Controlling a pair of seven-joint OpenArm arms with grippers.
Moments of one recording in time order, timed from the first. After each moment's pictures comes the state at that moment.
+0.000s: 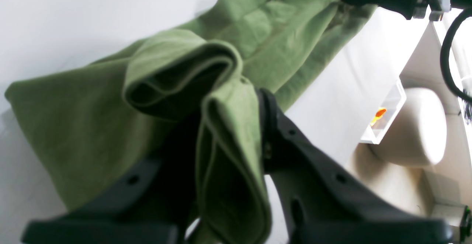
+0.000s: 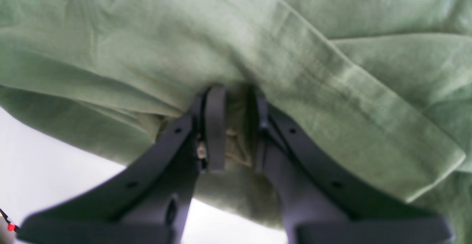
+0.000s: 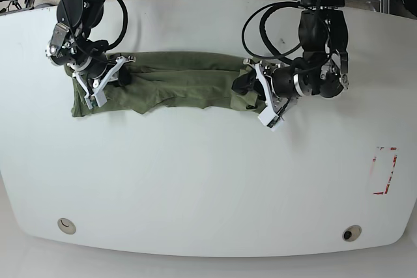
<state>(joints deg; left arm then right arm) -2.7 -1.5 -5.3 94.8 -42.2 -37.4 77.4 -4.2 6.8 27.6 89.1 25.0 41.0 -62.7</state>
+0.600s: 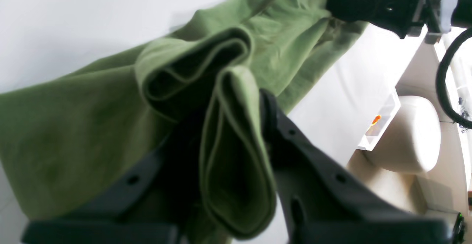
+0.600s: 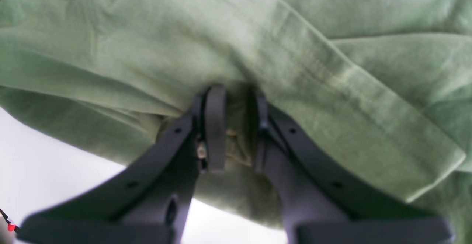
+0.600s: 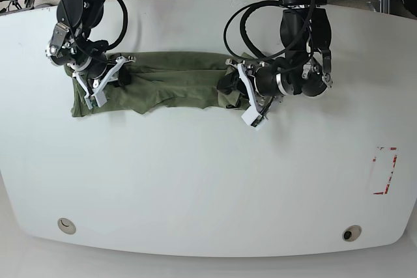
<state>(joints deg) -2.5 5.4 -5.7 94.5 -35.9 -37.4 77.6 -4.2 6.8 27.6 89.1 25.2 41.0 -62.7</state>
